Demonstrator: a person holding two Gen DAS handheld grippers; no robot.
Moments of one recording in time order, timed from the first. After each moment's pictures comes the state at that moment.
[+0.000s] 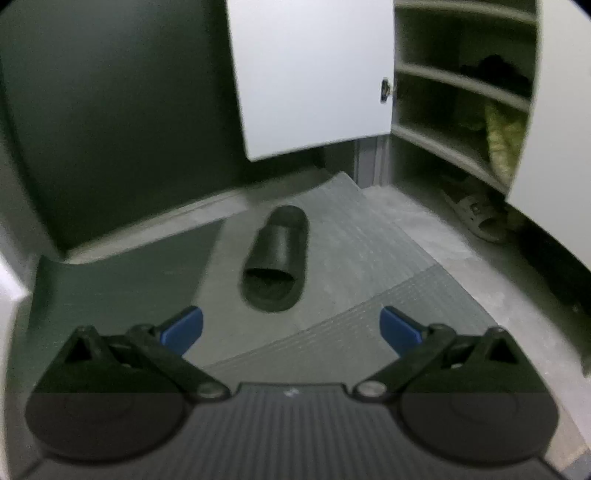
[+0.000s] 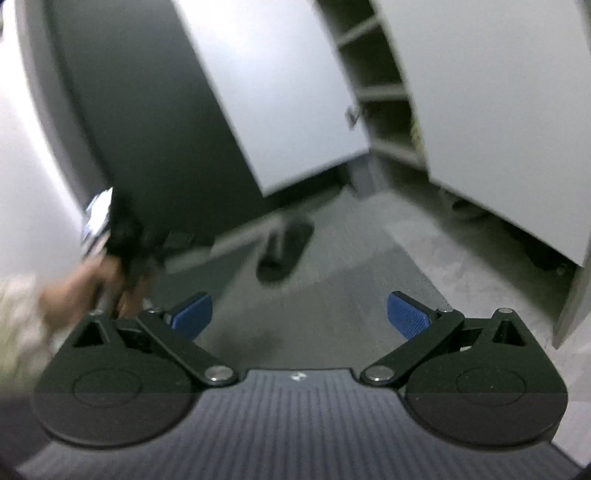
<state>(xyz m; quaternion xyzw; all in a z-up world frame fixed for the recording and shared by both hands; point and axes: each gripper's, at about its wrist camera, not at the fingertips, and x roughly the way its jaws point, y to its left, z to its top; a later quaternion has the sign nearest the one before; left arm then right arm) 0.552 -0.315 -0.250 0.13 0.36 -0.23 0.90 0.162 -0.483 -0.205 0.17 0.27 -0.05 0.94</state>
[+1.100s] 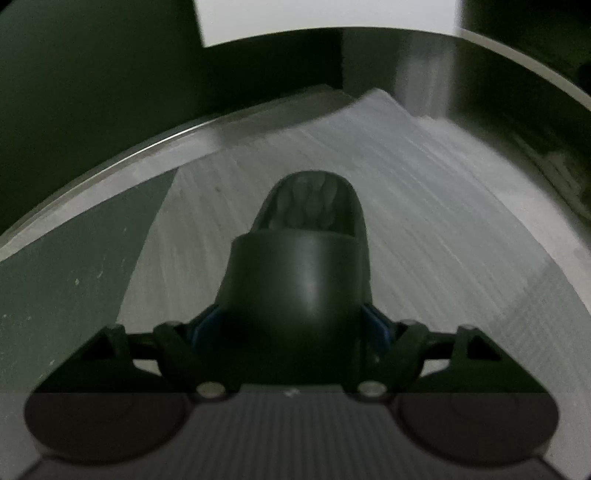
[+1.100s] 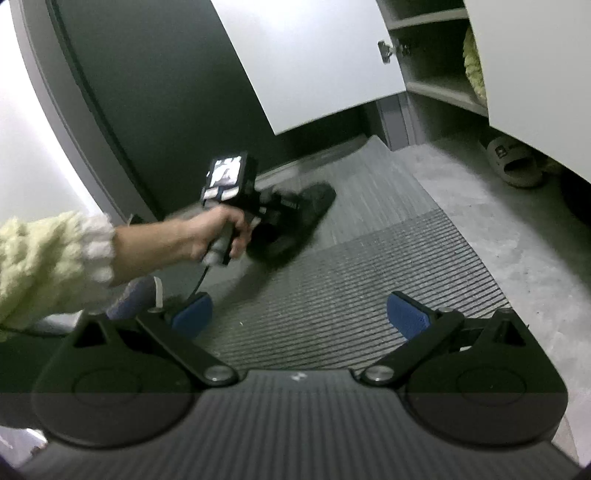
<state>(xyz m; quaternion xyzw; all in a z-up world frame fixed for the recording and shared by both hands) 0.701 -0.378 -0.412 0.18 0.43 -0.24 0.85 0.260 -0.473 -0.280 0.21 0.30 -0.03 0.93</state>
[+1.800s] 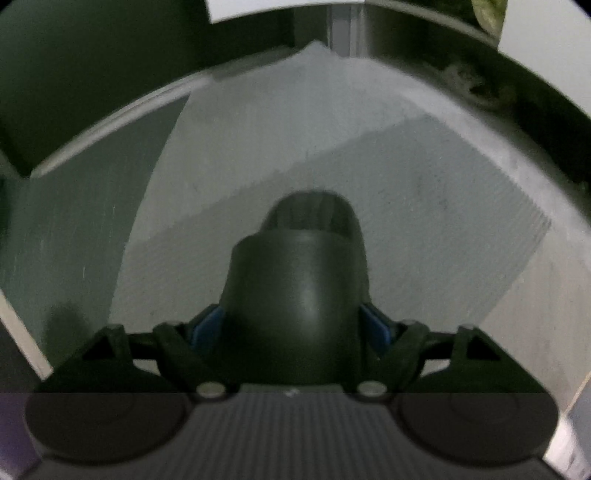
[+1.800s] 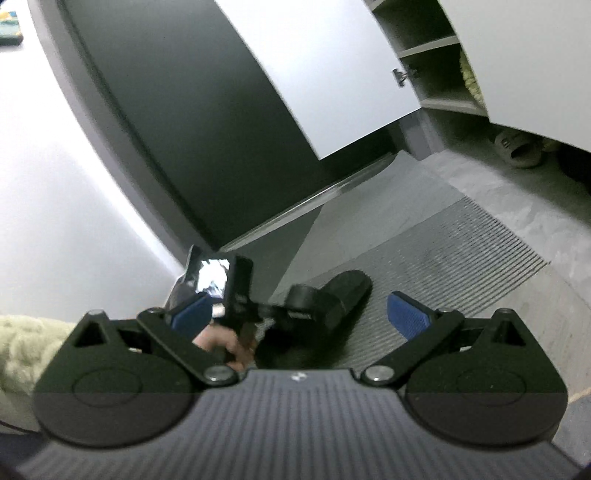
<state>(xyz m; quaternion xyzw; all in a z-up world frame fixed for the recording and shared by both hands) 0.468 -0.233 -0.398 0.19 0.47 -0.25 0.82 0.150 -0.382 -0.238 0.26 0.24 0.00 0.93</state>
